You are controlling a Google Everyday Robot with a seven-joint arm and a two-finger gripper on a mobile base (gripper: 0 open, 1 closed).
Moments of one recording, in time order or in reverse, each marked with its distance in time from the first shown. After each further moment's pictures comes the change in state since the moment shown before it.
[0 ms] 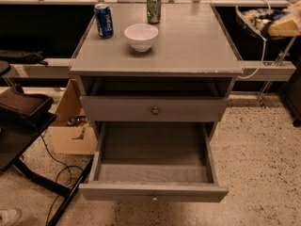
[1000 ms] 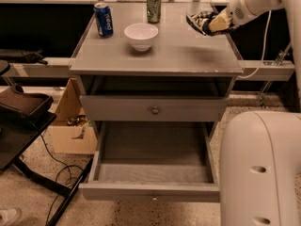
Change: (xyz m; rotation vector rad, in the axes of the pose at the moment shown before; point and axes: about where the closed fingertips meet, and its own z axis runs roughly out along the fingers) arm -0.067 0.004 0.174 -0.110 0.053 0.087
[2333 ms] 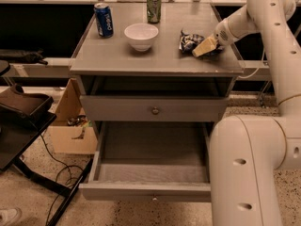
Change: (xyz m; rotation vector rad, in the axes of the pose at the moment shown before) arm 0.050 0.003 0.081 -0.048 0.069 0.109
